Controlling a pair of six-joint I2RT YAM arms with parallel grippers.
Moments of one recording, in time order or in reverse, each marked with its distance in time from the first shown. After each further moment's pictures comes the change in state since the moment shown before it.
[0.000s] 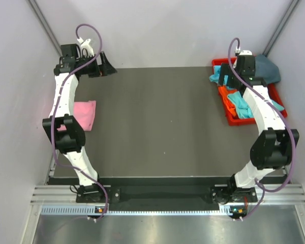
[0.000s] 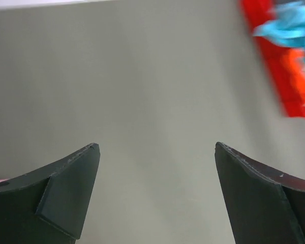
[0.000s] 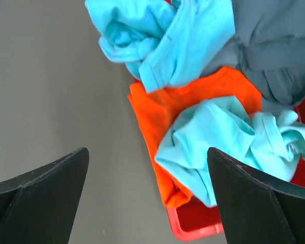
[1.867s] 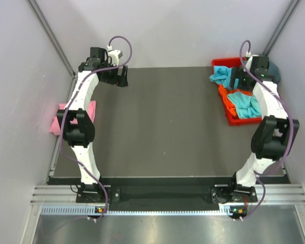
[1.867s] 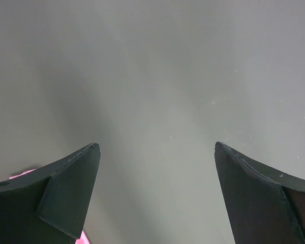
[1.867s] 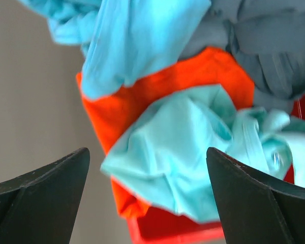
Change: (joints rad) left arm -0.196 0.129 0.068 -0.151 -0.413 0.312; right arm -0.182 0.198 0.107 -0.055 -0.203 -0.103
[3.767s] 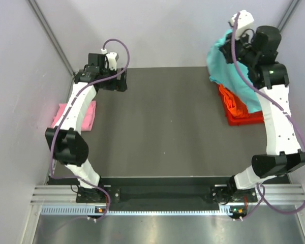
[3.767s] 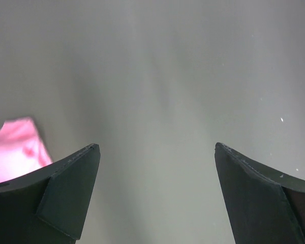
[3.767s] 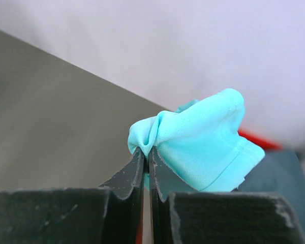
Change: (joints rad) left arm -0.071 -0.276 -0.261 0.067 -0.167 -0.169; right arm 0.227 -0.261 0.346 -0.053 -0.237 -0.224
